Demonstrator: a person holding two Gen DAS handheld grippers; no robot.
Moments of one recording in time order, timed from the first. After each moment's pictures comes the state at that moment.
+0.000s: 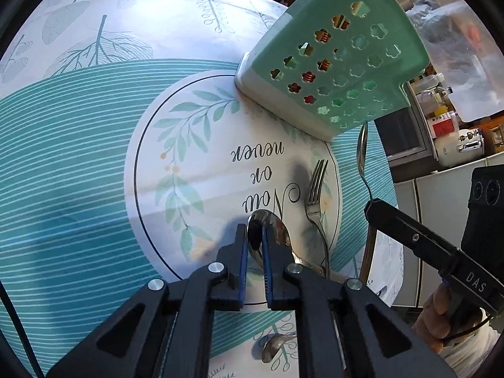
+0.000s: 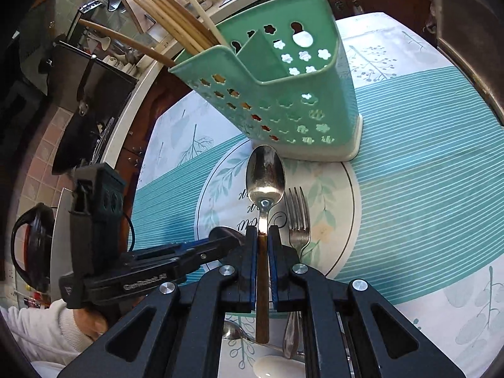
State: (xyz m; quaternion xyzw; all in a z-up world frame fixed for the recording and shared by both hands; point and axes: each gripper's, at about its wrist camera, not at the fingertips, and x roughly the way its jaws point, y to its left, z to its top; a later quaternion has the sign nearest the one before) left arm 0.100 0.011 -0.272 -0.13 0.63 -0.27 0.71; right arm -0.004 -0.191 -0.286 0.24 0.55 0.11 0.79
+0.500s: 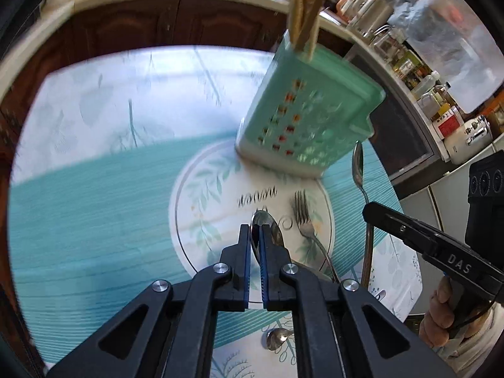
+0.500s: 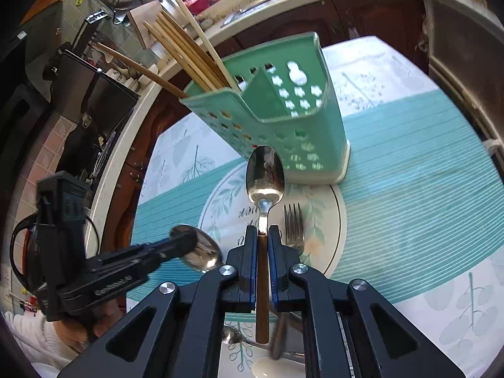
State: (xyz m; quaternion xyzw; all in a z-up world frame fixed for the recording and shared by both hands) left arm 0.082 0.015 -0.187 -0.04 0.55 -0.24 0.80; right arm -0.020 -0.211 -0.247 0.23 0.51 0.09 0.82
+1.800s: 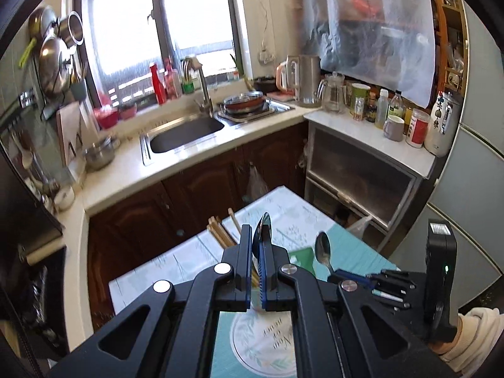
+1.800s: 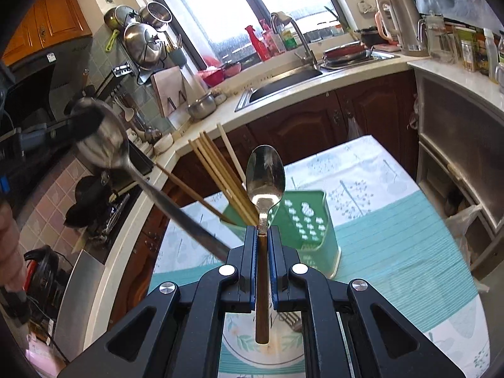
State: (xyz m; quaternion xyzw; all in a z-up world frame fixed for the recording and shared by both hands) left arm 0.098 -0.063 0.083 0.15 0.31 -0.27 0.90; right arm -0.041 -0.241 -0.092 0.22 0.36 0.05 0.91
